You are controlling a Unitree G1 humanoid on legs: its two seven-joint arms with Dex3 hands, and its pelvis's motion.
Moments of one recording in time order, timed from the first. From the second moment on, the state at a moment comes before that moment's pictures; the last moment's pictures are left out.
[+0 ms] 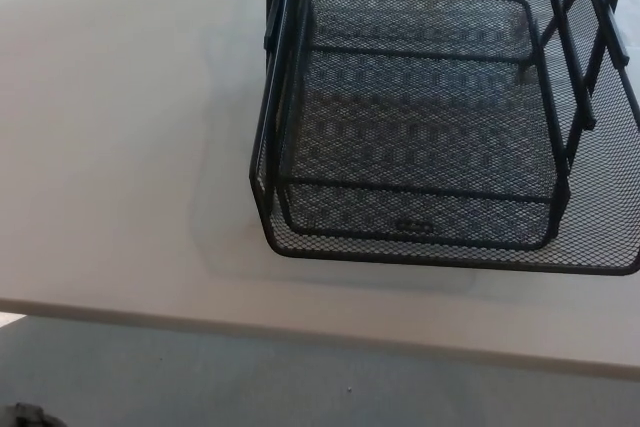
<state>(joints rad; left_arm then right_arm) -0.26 0.64 -0.26 1.12 0.29 -0.19 -0.32 -0.32 -0.48 0.40 1.16 -0.37 0.03 0.33</state>
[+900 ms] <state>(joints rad) -0.29 0.65 -0.29 1.19 0.31 -0.27 -0.40 -0.20 -0.53 0.38 0.91 -0.39 0.00 0.39</state>
